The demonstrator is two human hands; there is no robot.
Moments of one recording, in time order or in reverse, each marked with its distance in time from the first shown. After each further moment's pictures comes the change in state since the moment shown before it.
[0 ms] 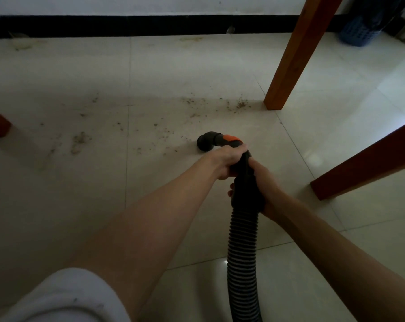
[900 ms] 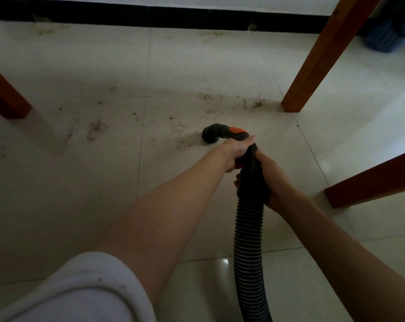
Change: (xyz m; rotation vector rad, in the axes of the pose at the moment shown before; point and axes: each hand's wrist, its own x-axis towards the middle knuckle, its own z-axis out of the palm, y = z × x) left_hand 0.022 0.002 -0.026 -0.049 0.143 0.021; right_hand 0.016 -0.006 0.023 -0.018 0.042 0.012
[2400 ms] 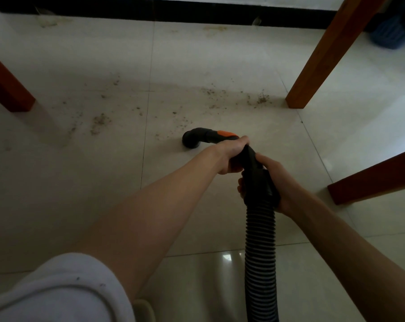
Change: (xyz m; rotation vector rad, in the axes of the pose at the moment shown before) left_hand -0.003 -0.014 -0.022 -0.048 -0.149 -0.121; right_hand -0.017 0.006 -0.008 -0.013 -0.219 0.165
